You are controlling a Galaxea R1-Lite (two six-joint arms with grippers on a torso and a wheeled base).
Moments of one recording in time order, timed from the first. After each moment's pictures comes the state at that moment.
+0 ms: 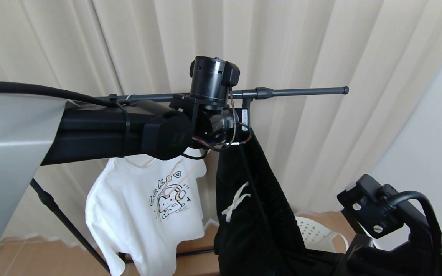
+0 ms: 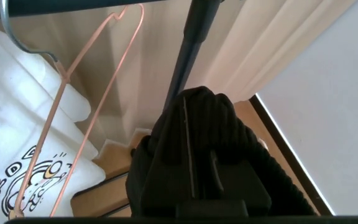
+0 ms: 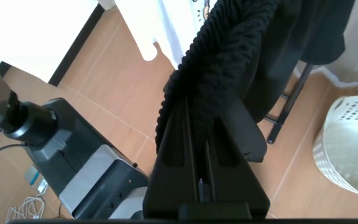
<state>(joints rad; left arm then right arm) -0.70 2.10 -1.74 -0.04 0.32 -0.24 1.16 1.37 -0.68 -0.16 -0.30 0.51</state>
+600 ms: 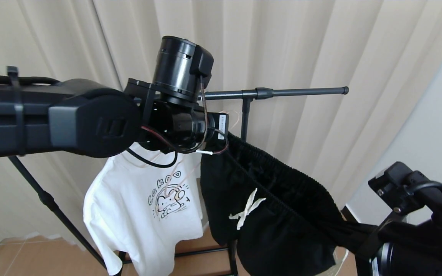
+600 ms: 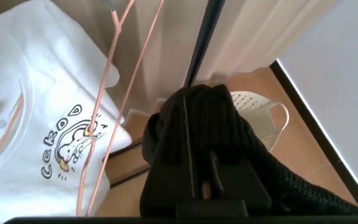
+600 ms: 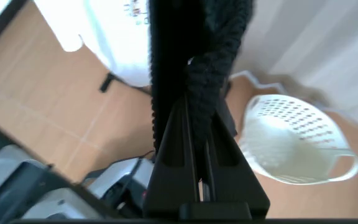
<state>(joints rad) -0.71 1.88 -1.55 0.15 0.33 -0.20 0.90 1.27 -0.59 -0.14 -0.34 0.23</state>
